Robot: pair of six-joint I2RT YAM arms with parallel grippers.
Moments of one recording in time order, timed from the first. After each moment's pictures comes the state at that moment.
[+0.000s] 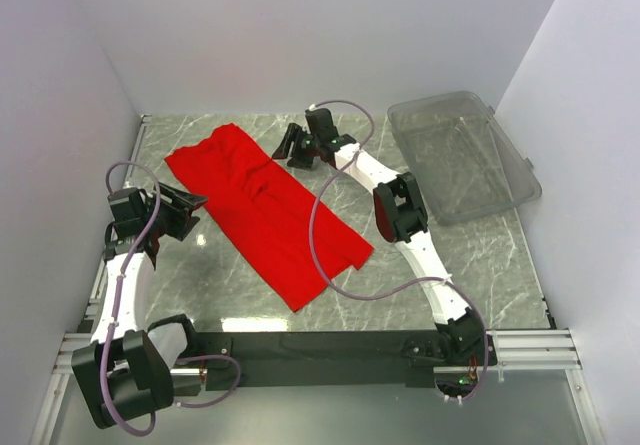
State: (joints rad) left arm 0.31 0.98 0.61 -0.25 0.46 -0.93; right arm 0.53 2.70 2.38 -0.31 -0.36 0.79
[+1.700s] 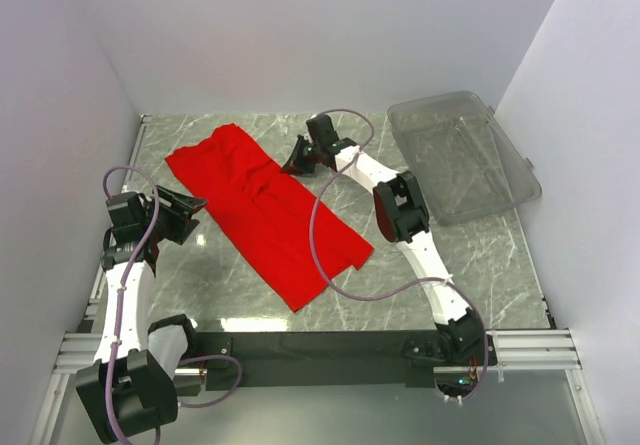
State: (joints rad) left arm 0.30 0.89 0.61 -0.32 0.45 -0.94; right arm 0.53 2.67 2.29 -0.35 -0.40 0.83
